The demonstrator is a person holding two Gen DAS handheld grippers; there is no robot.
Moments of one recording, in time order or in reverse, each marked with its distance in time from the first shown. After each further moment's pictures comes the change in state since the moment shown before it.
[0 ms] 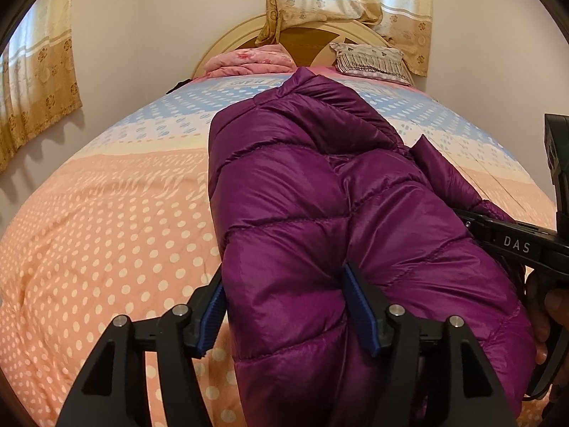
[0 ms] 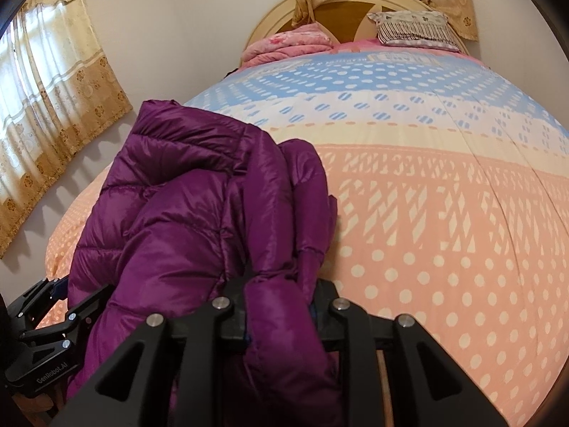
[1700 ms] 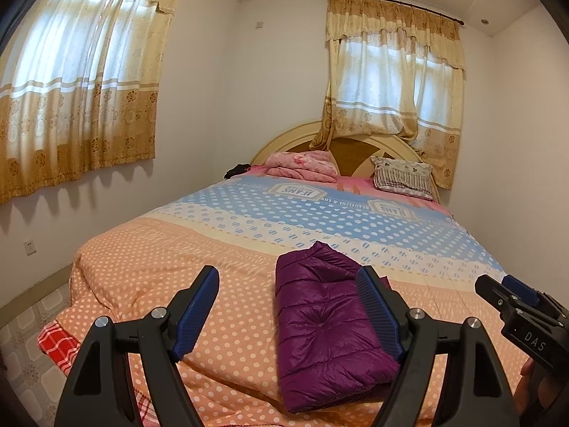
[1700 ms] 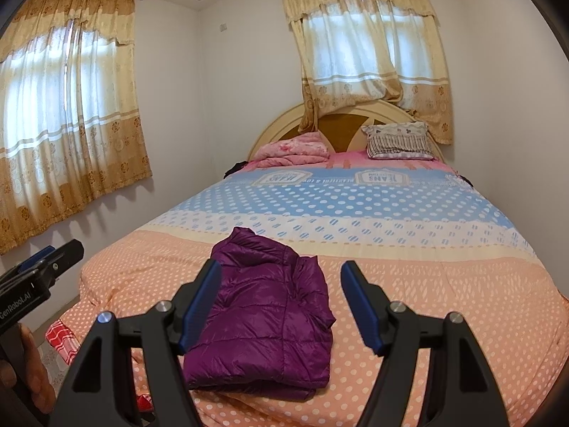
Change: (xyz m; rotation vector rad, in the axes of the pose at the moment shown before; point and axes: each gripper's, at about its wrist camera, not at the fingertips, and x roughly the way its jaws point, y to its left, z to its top) left arm -0.267 -0.010 -0.004 -0.198 -0.393 0.141; right arm -0.259 0.092 -0.029 -0.106 -0.398 -0.087
